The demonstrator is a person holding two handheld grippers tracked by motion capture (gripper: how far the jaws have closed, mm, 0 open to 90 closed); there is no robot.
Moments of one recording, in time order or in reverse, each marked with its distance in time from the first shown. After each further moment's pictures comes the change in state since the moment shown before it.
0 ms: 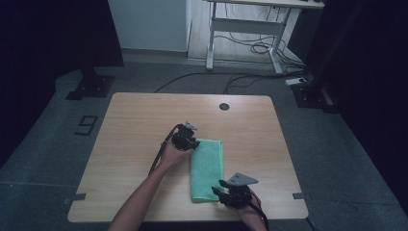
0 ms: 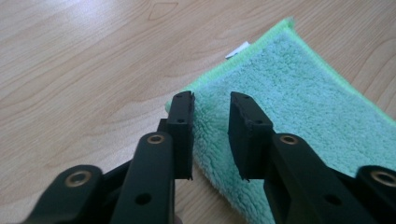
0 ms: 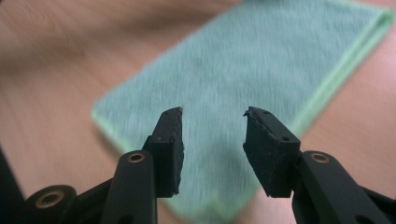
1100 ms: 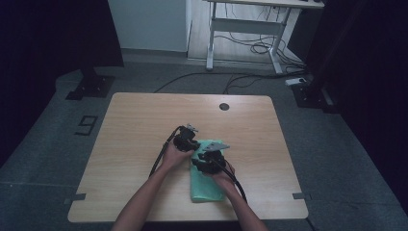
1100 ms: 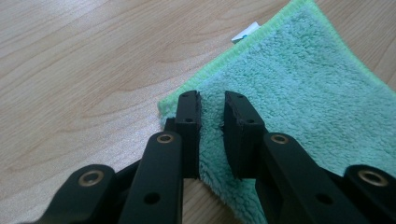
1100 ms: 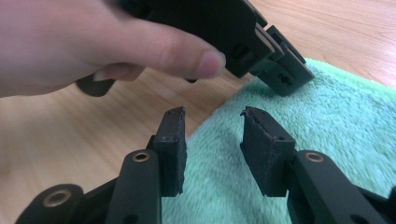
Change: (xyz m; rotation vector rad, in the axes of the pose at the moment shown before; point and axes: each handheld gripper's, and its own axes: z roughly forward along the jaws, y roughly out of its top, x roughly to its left) left arm 0.002 -0.005 0.019 0.031 -0.021 -0.028; right arm -0.022 0.072 0.100 0.021 0.017 0.045
